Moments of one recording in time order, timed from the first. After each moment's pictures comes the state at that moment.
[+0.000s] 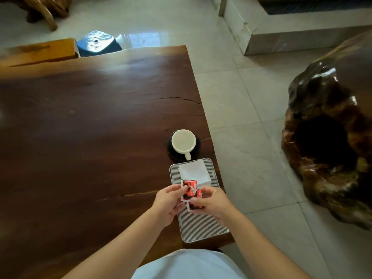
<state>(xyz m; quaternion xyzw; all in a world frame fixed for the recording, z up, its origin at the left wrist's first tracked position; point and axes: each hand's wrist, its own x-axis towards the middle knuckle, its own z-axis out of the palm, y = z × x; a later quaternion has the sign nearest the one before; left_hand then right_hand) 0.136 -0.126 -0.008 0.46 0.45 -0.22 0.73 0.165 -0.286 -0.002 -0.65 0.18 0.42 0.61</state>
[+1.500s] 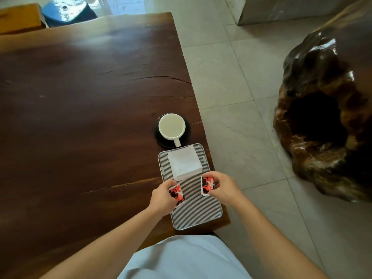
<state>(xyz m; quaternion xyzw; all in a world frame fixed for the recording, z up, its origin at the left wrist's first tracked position) 0.130 -0.135 -0.064 0.79 0.26 -0.33 0.44 0.188 -0.343 -0.045 -0.85 0.06 0.38 0.37</state>
